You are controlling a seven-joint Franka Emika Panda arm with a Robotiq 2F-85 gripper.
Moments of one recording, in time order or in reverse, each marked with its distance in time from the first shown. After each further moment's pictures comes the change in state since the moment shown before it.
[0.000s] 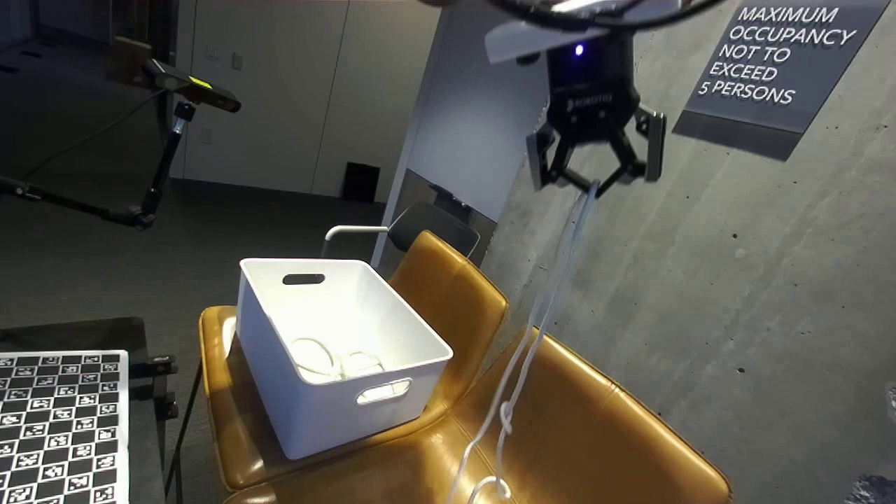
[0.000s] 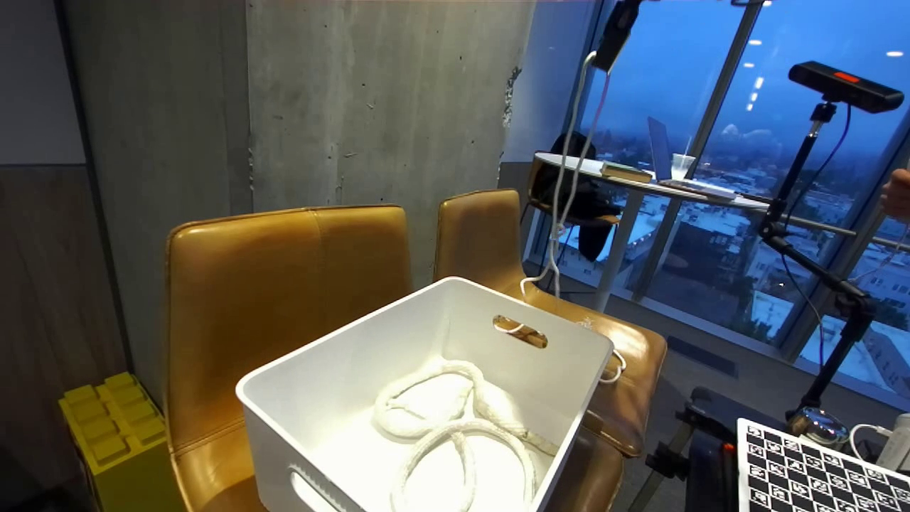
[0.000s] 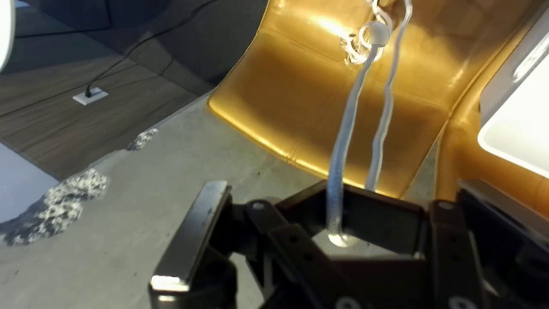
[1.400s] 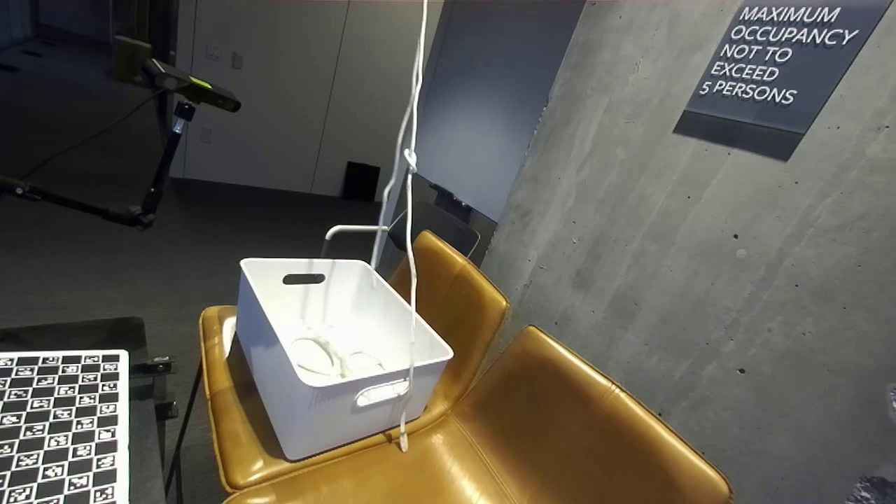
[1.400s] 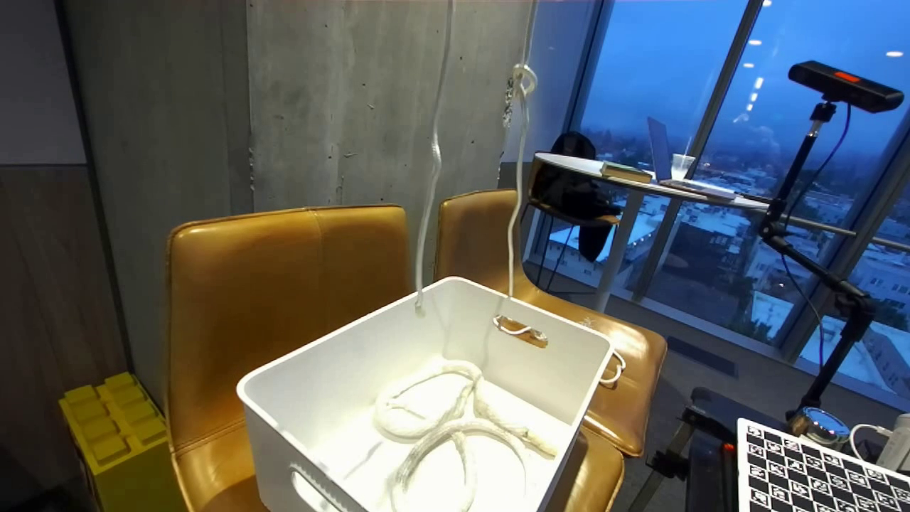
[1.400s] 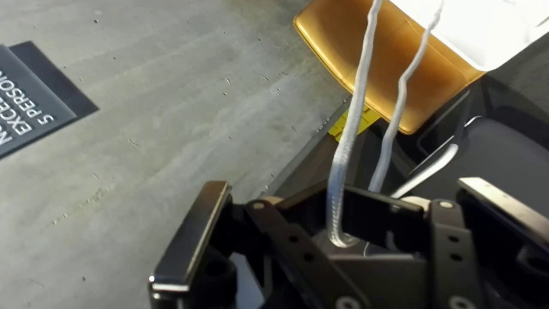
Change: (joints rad) arm 0.493 0.090 0.238 0.626 -0.263 -0.535 0.263
